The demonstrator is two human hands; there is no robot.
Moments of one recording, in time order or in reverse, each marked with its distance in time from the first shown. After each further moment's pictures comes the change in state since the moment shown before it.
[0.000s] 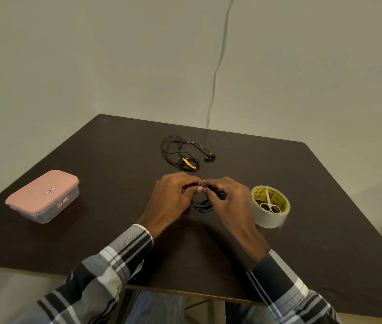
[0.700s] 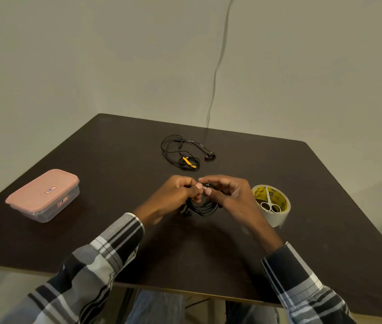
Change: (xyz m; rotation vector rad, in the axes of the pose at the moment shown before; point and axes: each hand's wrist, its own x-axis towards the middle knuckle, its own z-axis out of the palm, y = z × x) left_hand 0.007 0.002 -0.006 -0.542 -0.412 -0.465; right_hand 0.009 -0.004 -0.016 0.648 -0.276 0.328
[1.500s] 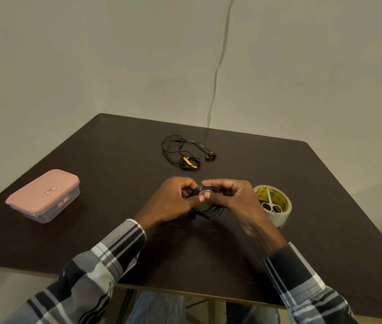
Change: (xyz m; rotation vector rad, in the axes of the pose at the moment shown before) left_hand -0.001 -0.010 -0.001 0.292 0.083 0.201; right_hand -0.001 0.002 -0.006 0.101 -0.002 0.153
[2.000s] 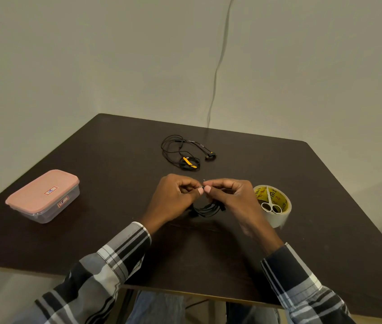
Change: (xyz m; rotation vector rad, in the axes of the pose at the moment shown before) left_hand 0.000 0.002 0.008 -0.061 0.212 -0.001; right_hand 0.003 0.005 0.005 -0.059 0.121 -0.018
